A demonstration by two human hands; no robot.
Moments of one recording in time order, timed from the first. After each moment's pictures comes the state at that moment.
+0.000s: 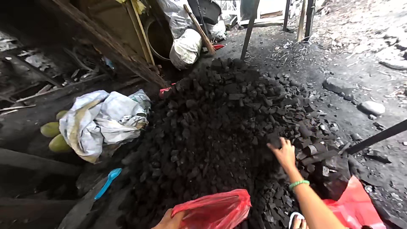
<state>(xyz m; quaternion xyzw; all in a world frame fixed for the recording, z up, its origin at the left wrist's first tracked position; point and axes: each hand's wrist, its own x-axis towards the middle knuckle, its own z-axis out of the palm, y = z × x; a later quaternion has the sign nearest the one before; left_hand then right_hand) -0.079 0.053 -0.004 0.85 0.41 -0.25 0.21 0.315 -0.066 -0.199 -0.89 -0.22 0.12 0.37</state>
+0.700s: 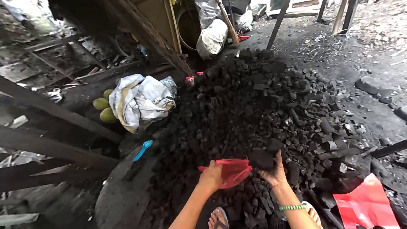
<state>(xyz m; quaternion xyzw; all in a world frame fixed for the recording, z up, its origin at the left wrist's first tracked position) -0.031 0.065 -0.056 0.83 0.44 -0.26 0.23 0.144 -0.062 -0.156 -0.25 0.07 0.53 0.81</state>
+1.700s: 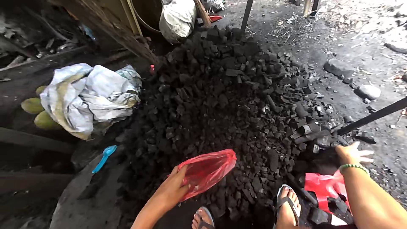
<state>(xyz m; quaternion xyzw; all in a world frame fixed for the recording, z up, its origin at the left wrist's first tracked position) -0.063 0.083 -0.048 0.84 0.41 -0.20 0.30 0.397 -0.252 -0.215 -0.93 0.15 0.10 0.32</state>
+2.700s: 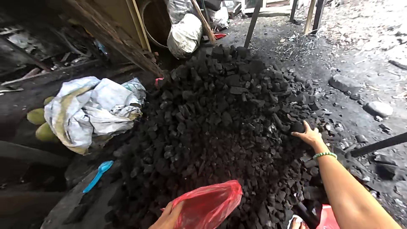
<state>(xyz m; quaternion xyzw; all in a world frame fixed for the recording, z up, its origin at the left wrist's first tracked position) -0.075 0.078 -0.038 0.84 0.38 -0.19 0.33 0.453 -0.084 -0.207 -0.94 -0.12 0.19 0.27</state>
